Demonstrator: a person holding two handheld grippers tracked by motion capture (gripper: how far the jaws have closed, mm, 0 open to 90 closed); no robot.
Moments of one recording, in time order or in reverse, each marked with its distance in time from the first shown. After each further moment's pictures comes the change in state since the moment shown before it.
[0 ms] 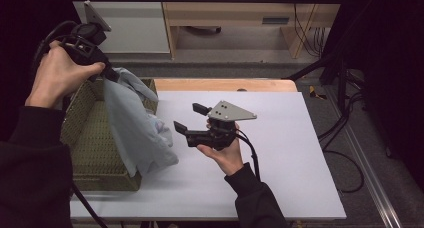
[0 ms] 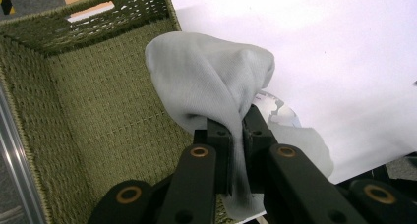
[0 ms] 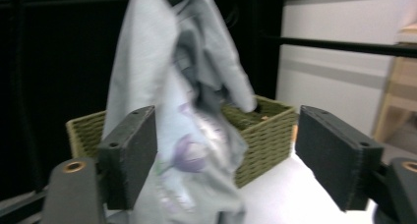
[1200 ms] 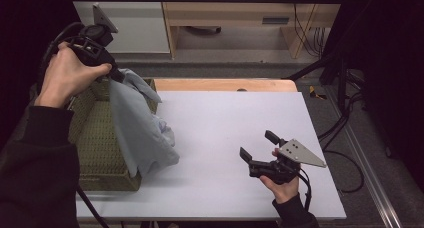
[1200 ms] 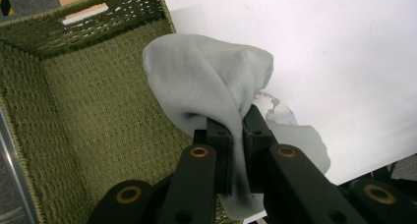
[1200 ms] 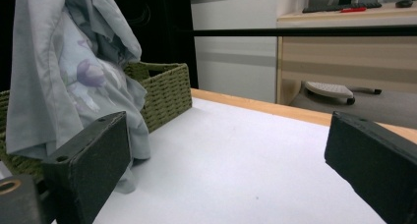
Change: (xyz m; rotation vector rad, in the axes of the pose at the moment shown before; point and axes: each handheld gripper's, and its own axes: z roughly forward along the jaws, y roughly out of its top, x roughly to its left) left arm -0.008 0.005 0.008 0.008 0.006 0.012; right arm -0.037 -0.078 -0.135 -0.016 -0.303 0.061
